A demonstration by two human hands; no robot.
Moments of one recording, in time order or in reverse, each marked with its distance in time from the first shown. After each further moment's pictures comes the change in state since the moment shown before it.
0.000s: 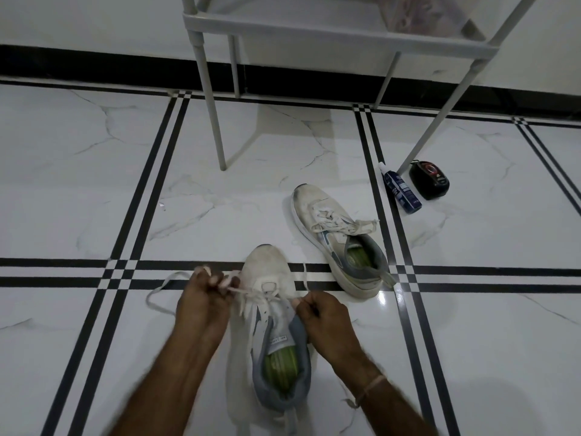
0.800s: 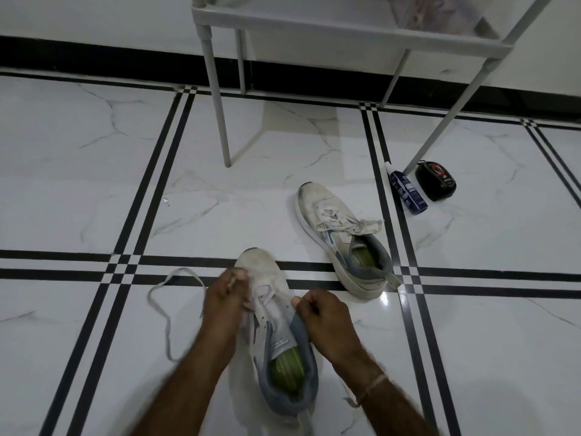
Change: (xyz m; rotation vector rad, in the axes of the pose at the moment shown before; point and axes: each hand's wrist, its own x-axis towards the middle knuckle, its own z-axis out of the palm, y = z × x) left_hand -0.001 -0.022 -0.013 0.575 0.025 0.164; right_hand 0.002 -0.005 -0.002 -0.047 -0.072 0.015
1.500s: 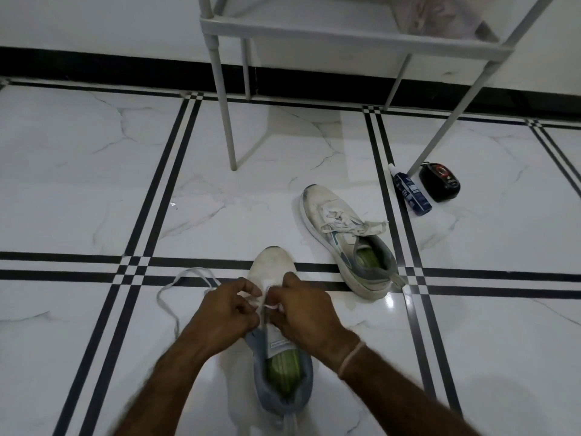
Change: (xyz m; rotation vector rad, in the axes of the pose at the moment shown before) left_hand -0.024 0.047 -0.025 0.843 -0.374 0.005; right_hand 0.013 -0.035 0.020 -0.527 -0.174 -0.455
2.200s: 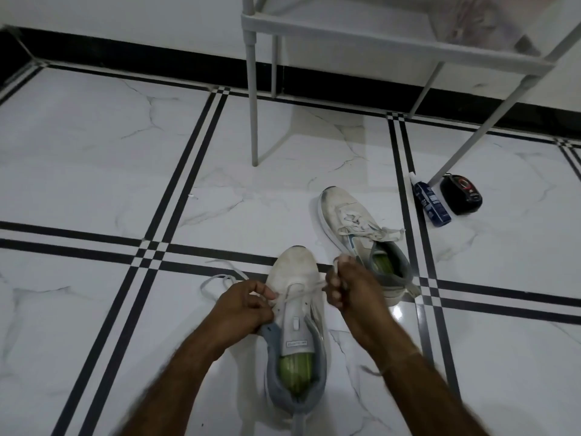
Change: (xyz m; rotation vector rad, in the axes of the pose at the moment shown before) left_hand -0.001 -0.015 0.007 -0.342 -0.067 -0.095; right_hand -0.004 0.029 -0.035 1.561 0.234 0.398
